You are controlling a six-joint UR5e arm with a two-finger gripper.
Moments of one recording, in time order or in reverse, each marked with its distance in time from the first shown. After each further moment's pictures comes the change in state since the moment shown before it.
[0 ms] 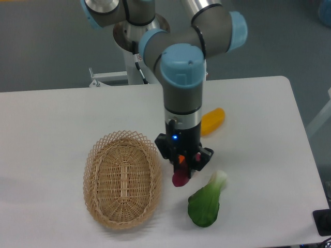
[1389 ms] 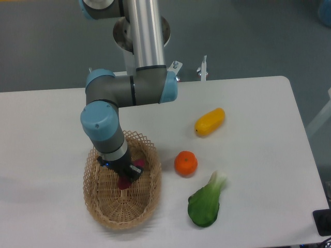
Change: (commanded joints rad) arm -0.242 -0.146 -0.163 0.086 0.153 -0.112
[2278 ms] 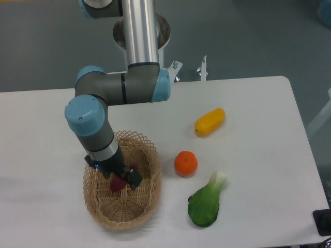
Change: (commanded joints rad) arm 0.015 0.025 0.144 0.015 0.055 -0.057
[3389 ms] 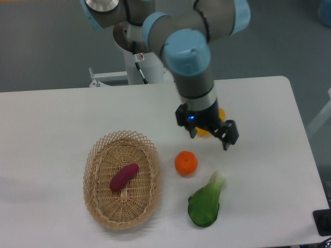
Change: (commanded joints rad) arm 0.411 0.203 -0.004 -0.244 -0.031 0.580
